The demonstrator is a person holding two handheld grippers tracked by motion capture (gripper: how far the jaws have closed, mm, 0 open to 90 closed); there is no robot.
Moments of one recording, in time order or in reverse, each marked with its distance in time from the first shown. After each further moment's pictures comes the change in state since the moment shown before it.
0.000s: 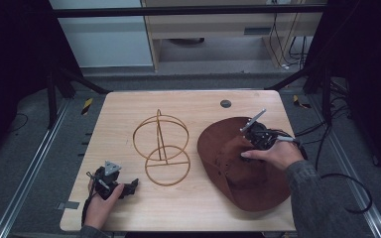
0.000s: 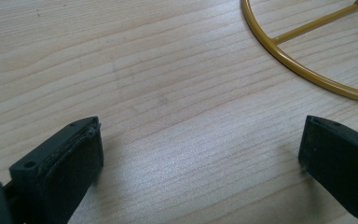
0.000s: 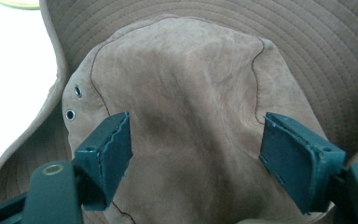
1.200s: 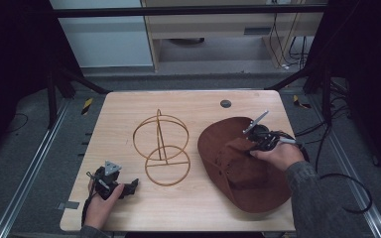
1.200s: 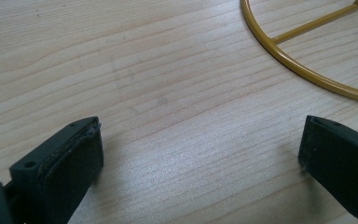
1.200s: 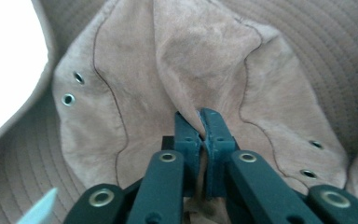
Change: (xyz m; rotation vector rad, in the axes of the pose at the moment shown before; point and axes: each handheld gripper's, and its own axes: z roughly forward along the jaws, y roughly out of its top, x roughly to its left) left arm 0.000 0.000 0.000 0.003 0.000 0.003; right arm -0.012 -0.010 0.008 0.012 0.057 0.008
